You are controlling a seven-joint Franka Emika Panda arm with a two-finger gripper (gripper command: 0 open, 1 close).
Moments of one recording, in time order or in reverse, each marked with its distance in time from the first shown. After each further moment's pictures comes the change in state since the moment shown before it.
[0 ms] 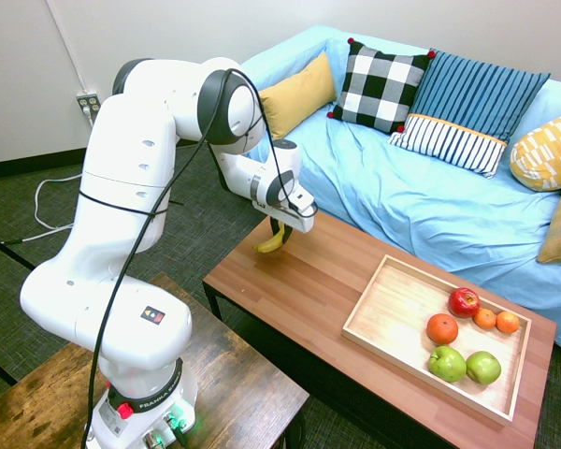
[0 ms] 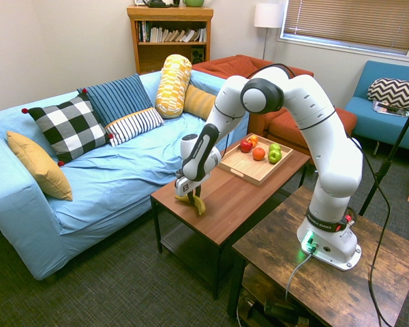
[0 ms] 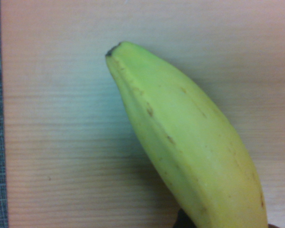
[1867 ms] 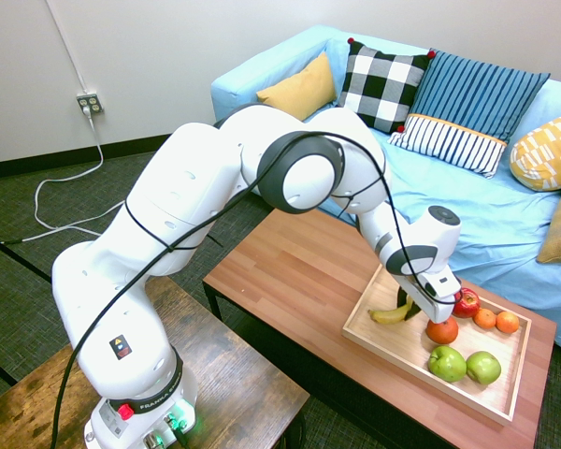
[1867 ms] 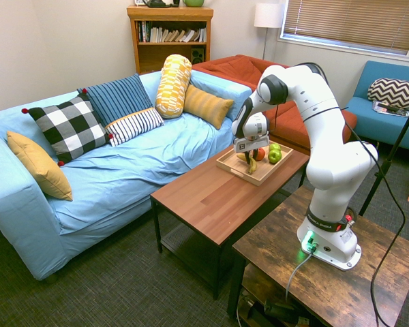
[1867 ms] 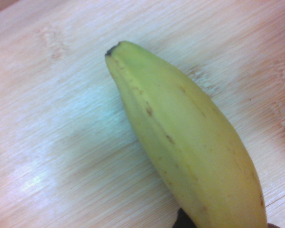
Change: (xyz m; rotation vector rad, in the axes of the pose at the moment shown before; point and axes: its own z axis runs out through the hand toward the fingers) arm 0.282 0.317 0.020 -0.062 0.011 0.501
